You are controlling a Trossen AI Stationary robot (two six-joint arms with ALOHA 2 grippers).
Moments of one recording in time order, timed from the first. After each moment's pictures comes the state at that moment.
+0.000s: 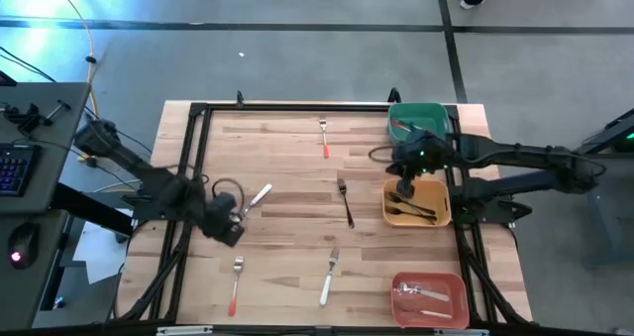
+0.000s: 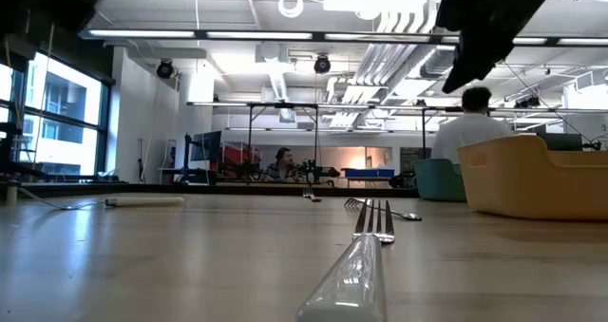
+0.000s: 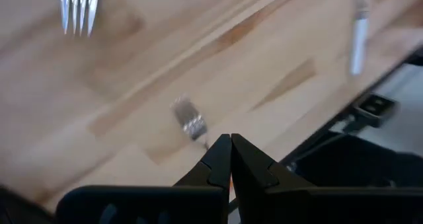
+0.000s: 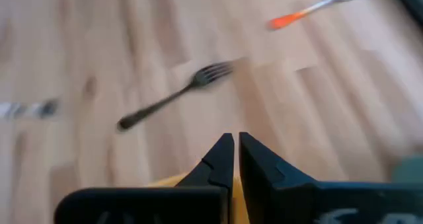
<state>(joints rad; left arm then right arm) -0.55 1.01 0.79 -0.87 0.03 -1.62 -0.20 0.97 0.80 -0.70 -0.03 0.11</state>
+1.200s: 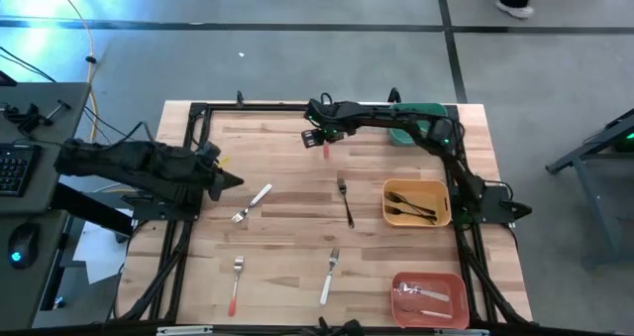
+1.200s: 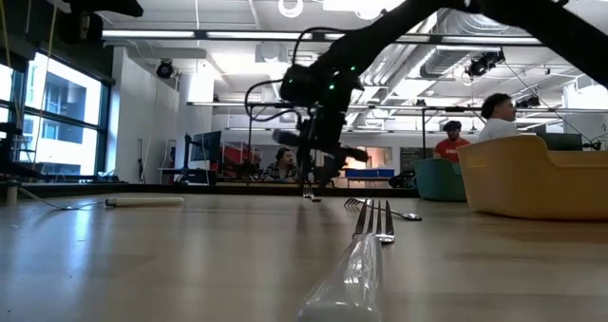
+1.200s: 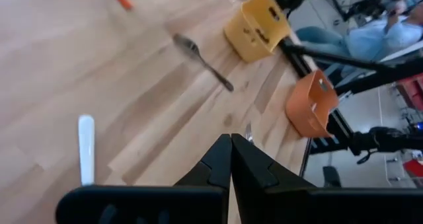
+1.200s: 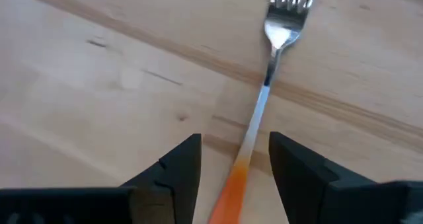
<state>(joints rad) -0.18 0.60 0.76 -0.73 -0.21 -0.98 -0.43 2.26 1.77 -0.71 0.08 0.75</state>
